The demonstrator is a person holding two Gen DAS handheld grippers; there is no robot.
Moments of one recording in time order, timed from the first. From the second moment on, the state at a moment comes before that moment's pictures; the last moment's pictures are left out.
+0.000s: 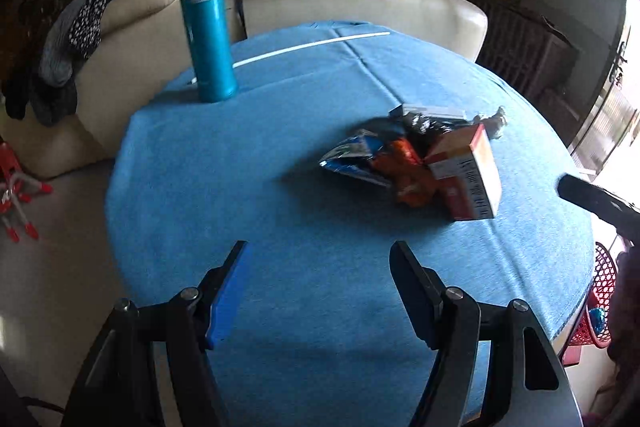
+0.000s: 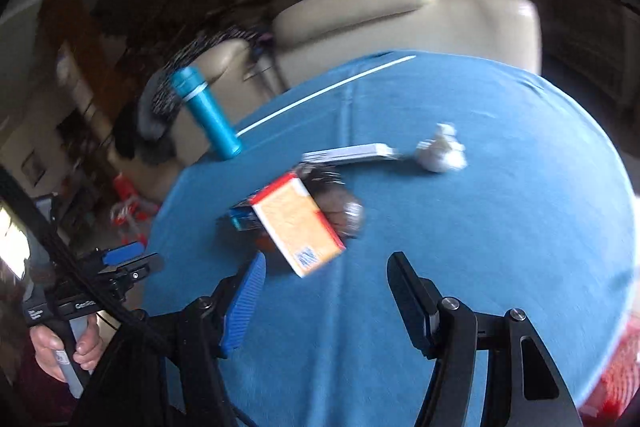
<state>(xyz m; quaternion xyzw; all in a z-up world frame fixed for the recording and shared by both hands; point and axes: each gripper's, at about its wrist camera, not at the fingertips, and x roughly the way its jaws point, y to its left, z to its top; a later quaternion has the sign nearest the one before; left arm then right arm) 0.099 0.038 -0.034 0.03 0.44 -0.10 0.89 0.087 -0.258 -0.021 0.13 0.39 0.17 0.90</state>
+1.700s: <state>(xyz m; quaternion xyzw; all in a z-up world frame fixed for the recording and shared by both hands) 0.230 -0.005 -0.091 -0.02 0.51 -0.23 0.83 0.062 -0.283 -0.047 0.23 0.43 0.14 0.86</state>
